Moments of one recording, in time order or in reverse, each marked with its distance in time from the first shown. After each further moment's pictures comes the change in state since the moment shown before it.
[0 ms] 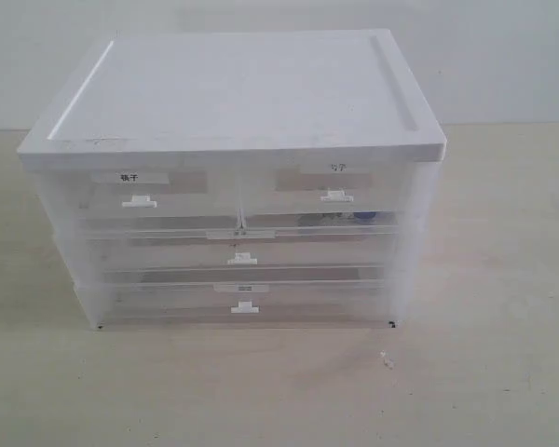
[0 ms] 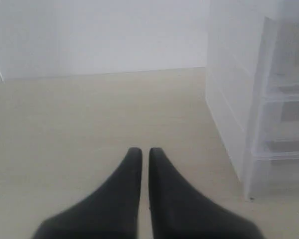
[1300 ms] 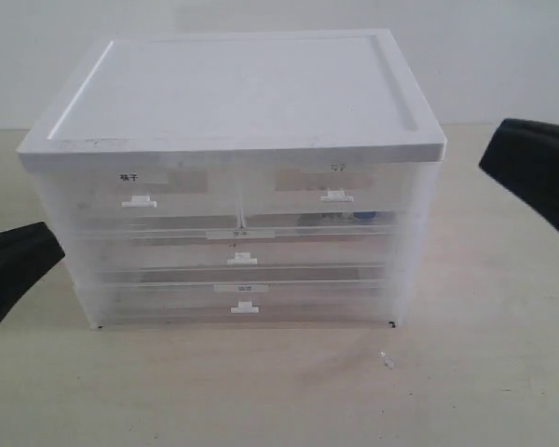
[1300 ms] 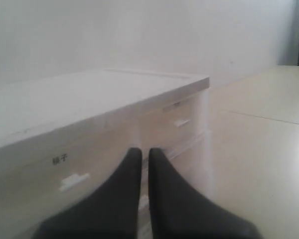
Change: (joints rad) left arm 0.000 0.936 -0.031 0.918 -1.447 -0.579; right arm 0.000 0.712 -0.286 -1.159 -1.131 1.200
